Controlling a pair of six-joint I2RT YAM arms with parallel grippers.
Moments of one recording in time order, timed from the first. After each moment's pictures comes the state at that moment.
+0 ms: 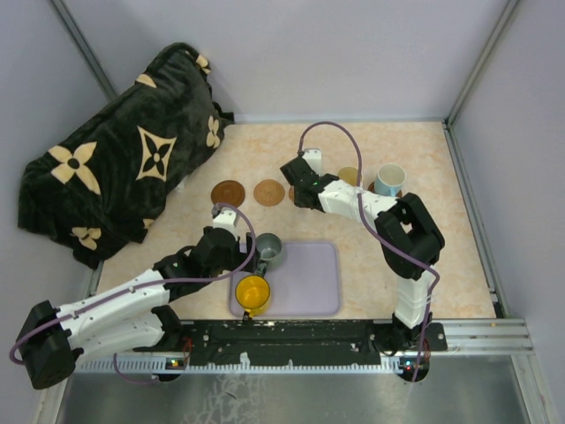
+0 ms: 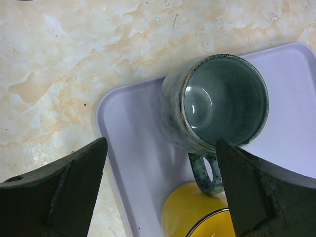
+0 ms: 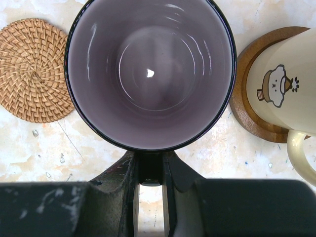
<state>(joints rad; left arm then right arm) -0.91 0.93 0.52 -0.25 -0.37 -0.54 0.70 1.89 1.36 -0.40 0.45 0.55</state>
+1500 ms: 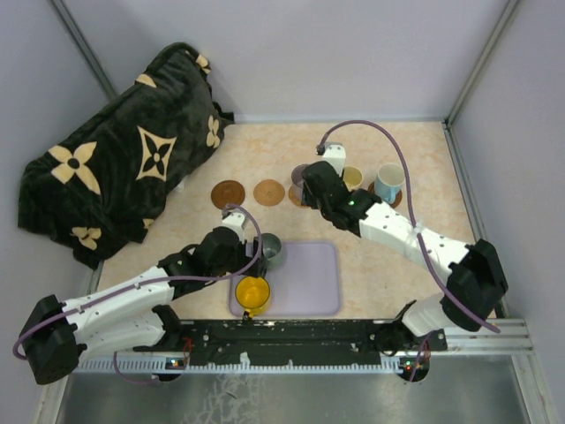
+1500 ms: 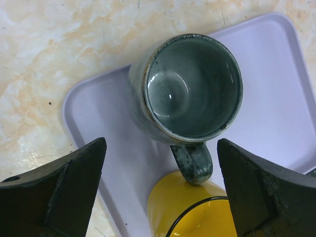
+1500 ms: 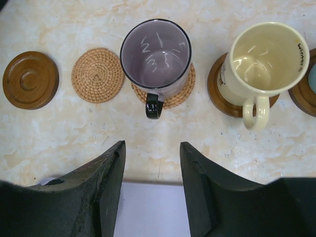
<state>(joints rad) -0.91 0.97 0.52 -0.23 -0.26 -0.51 0.78 1.45 1.18 -0.39 0.52 0.55</state>
